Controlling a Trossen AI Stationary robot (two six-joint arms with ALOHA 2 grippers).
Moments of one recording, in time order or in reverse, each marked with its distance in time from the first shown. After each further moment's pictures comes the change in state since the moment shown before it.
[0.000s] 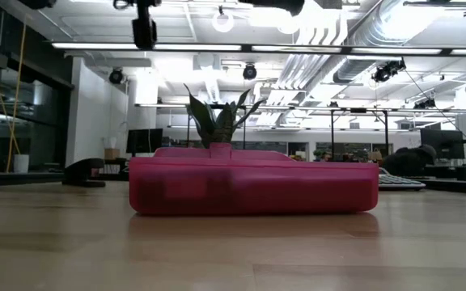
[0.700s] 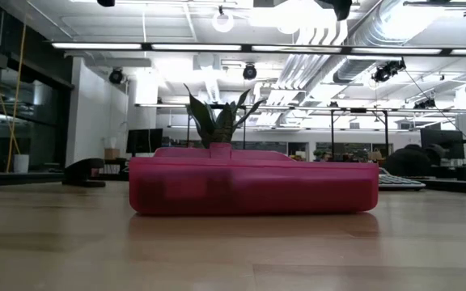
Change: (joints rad) left arm -0.004 -0.489 0.000 -0.367 0.073 0.668; right arm -0.083 -0.385 -0.167 -0.111 -0.065 0.280
